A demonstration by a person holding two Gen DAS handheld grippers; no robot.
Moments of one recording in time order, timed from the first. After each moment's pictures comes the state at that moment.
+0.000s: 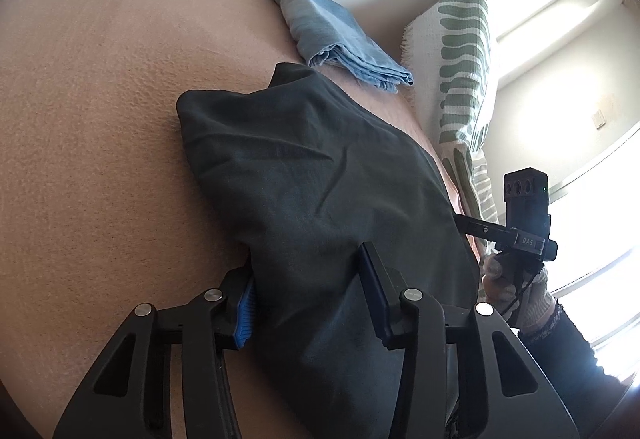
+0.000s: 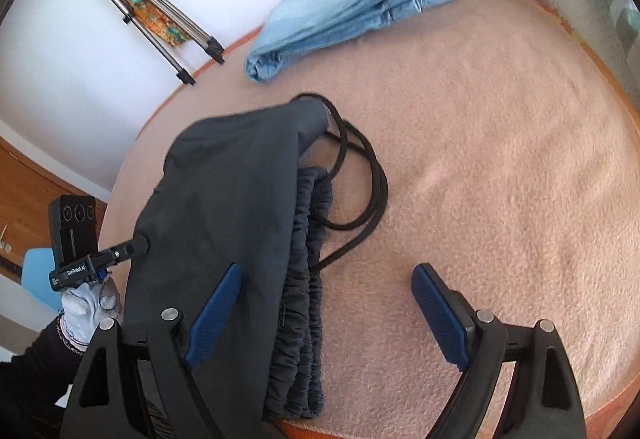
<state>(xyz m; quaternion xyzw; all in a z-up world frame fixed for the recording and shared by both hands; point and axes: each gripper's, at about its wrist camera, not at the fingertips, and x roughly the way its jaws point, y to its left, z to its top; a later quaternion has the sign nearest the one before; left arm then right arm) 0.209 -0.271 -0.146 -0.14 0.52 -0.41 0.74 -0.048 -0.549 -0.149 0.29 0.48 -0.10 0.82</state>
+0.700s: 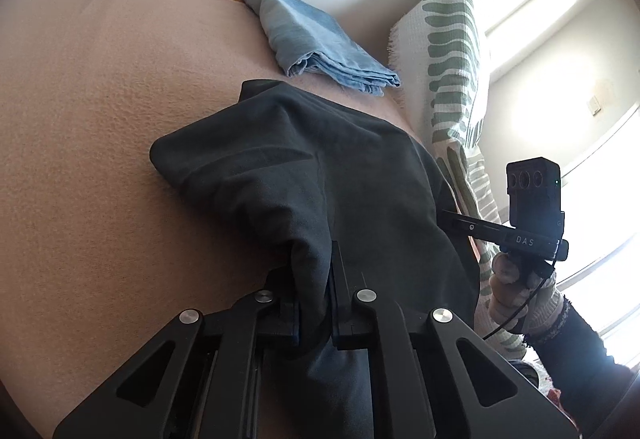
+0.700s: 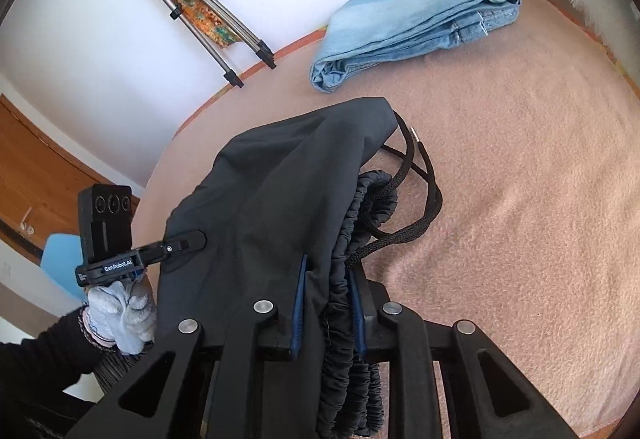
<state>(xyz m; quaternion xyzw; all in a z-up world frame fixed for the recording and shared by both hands) 0.207 -0.284 -0.135 -0.13 0.49 -0.42 0.75 -0.028 -0.514 -0.134 0.28 0.46 -0.05 0.84</state>
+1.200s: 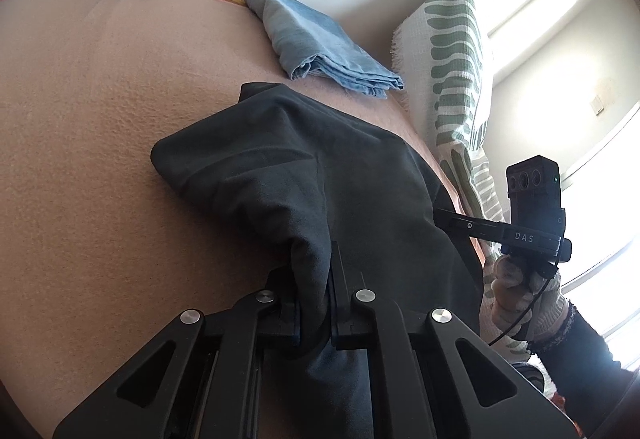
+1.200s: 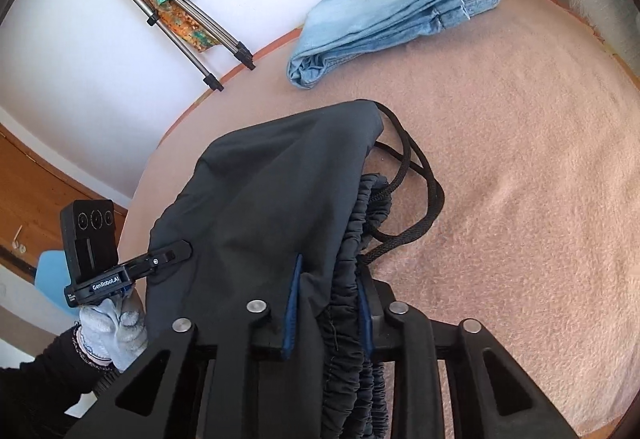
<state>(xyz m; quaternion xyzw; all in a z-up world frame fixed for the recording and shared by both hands) 0.205 -0.284 -0.132 -0.12 0.48 -0.41 0.76 -0.028 -0.524 -0.144 0.30 0.45 -0.08 0.83</state>
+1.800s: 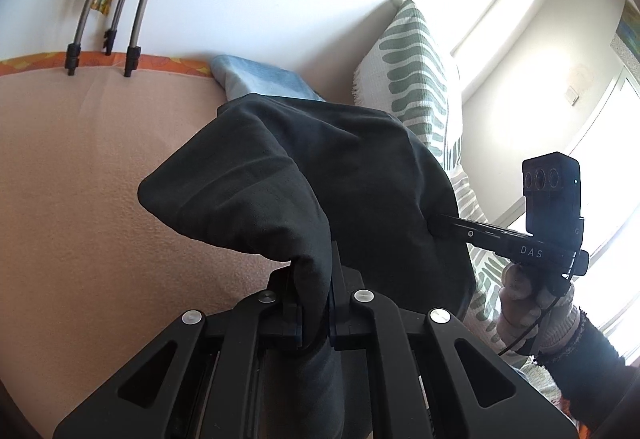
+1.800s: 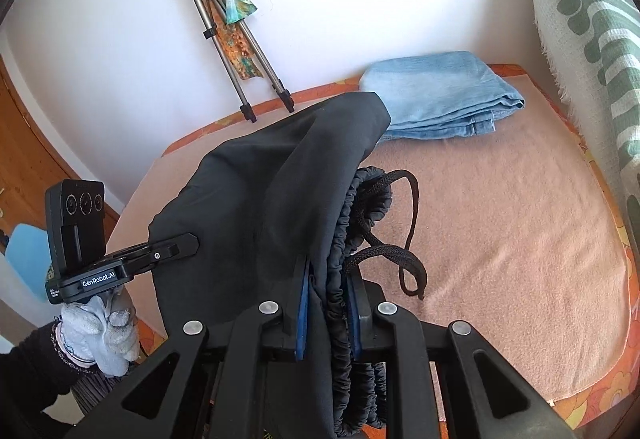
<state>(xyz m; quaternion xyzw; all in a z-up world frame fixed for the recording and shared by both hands) 0.189 -0.275 -0.058 -0.11 0.40 -0.44 0.80 -0.025 -0.455 -0.055 0.19 0.41 -0.11 0.88</state>
